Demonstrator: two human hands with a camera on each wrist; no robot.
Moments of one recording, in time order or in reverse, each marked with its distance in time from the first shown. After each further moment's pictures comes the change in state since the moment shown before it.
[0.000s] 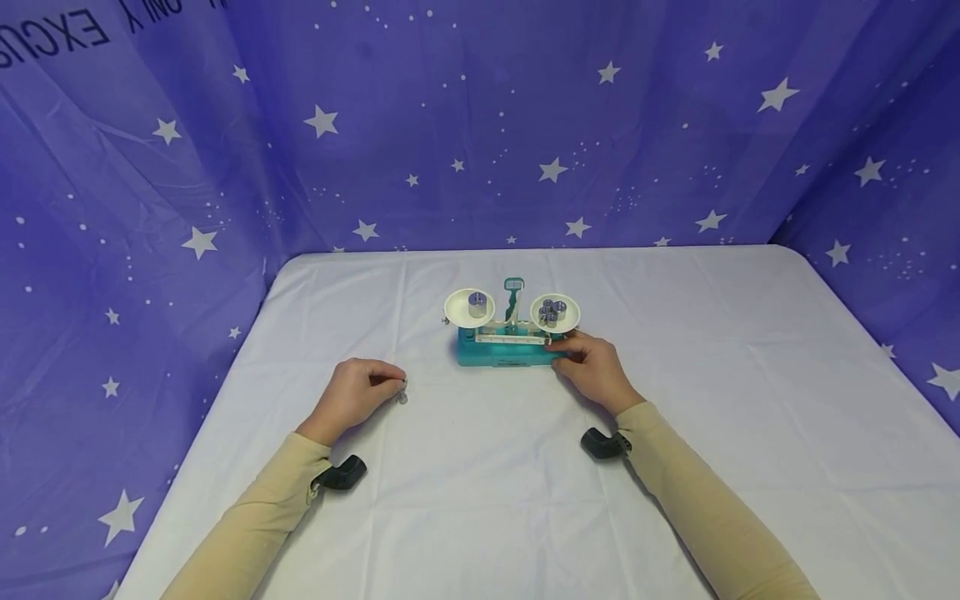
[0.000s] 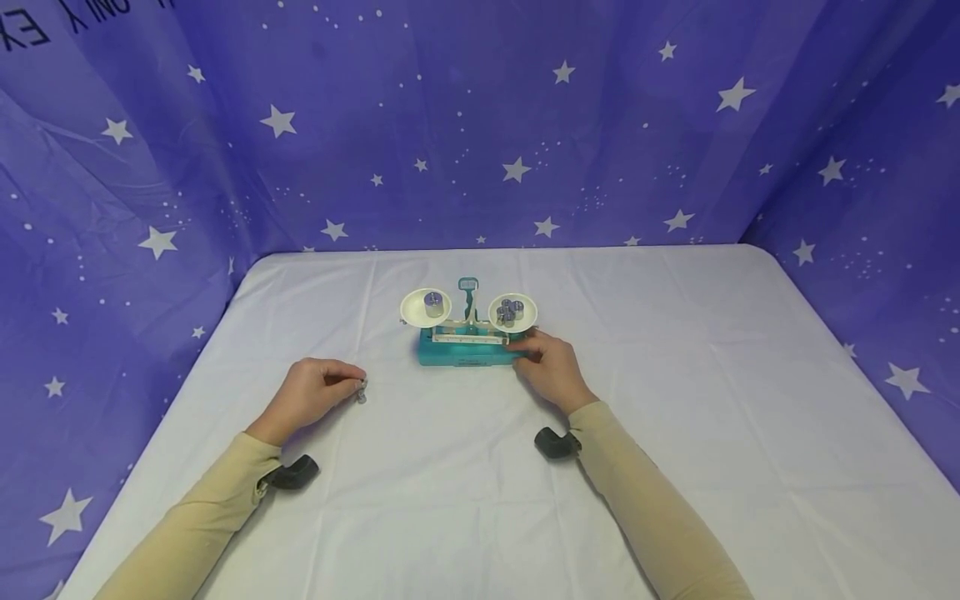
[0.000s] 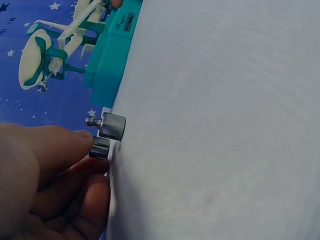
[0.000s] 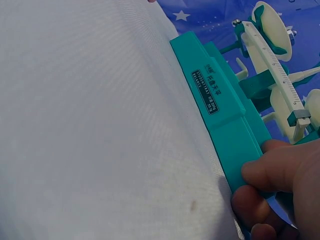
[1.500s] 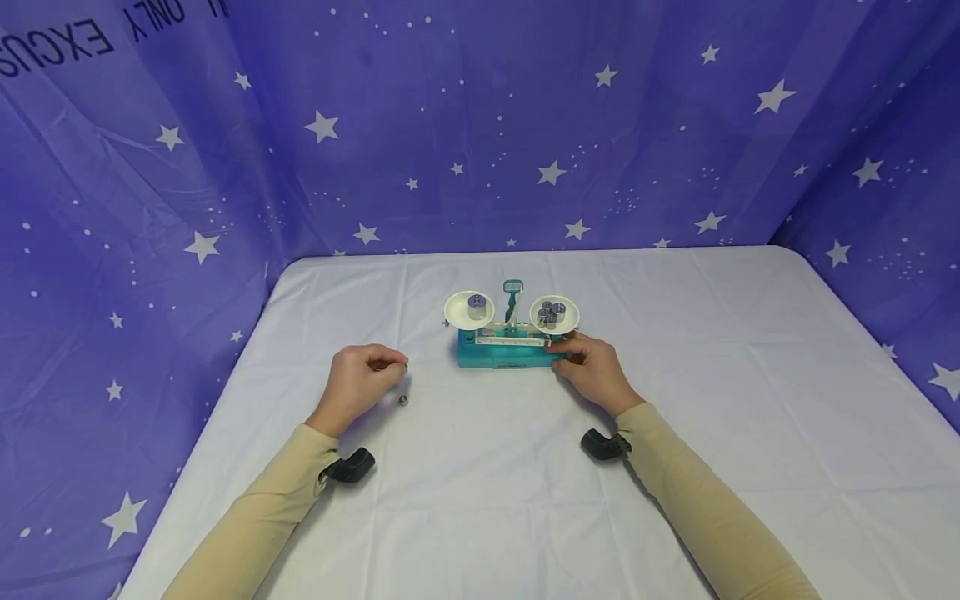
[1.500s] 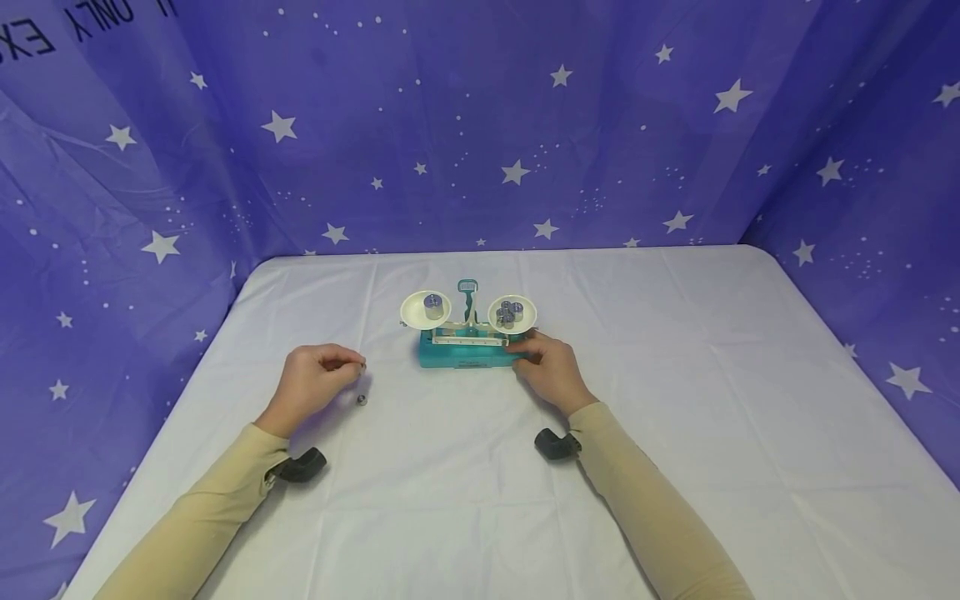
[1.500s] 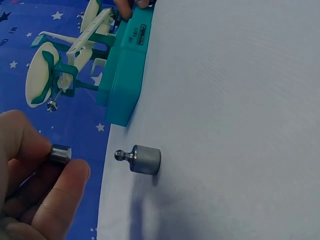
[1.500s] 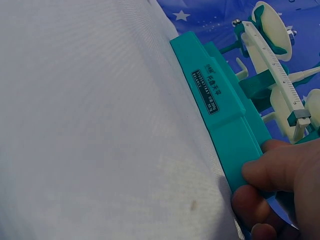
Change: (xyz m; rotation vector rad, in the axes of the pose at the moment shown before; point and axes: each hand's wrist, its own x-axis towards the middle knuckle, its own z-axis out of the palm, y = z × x) left_hand 0.011 0.020 -0.003 -0.096 0.173 0.030; right_hand -0.001 0.000 0.000 -0.010 0.006 -0.004
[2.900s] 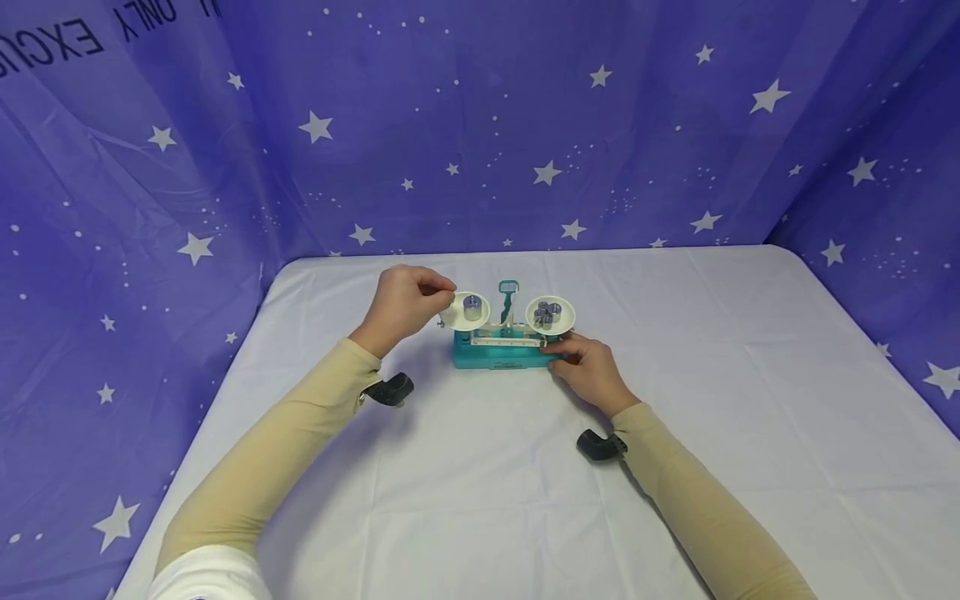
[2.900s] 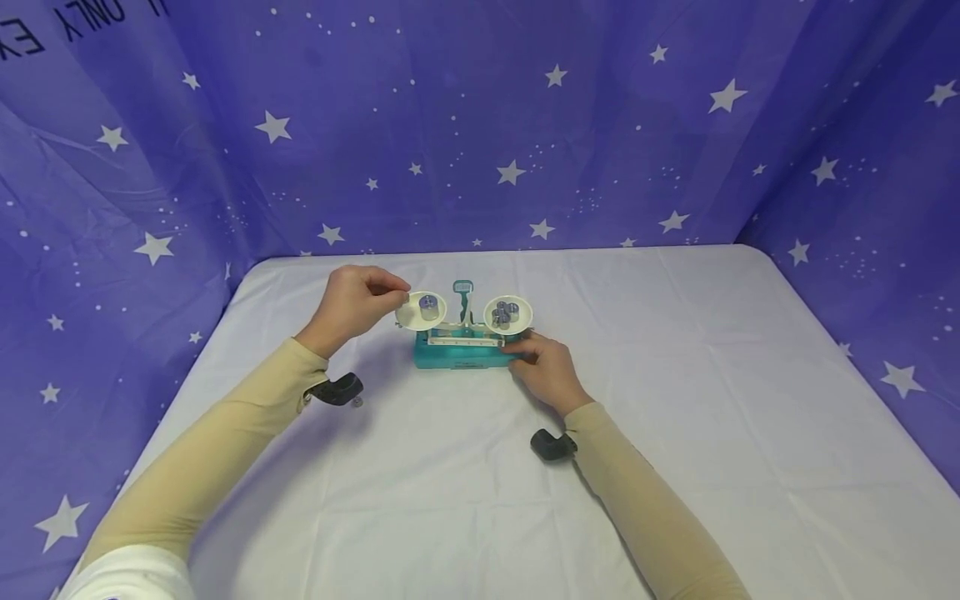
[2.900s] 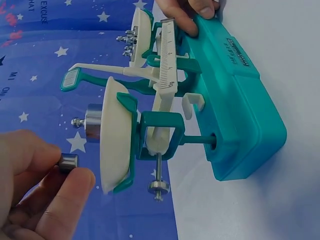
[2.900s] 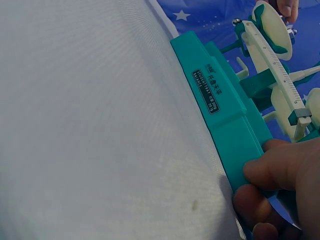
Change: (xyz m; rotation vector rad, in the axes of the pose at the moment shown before) left_hand 0.090 0.090 0.006 0.014 -0.127 0.062; right_hand -0.001 -0.003 -0.001 0.019 0.006 0.006
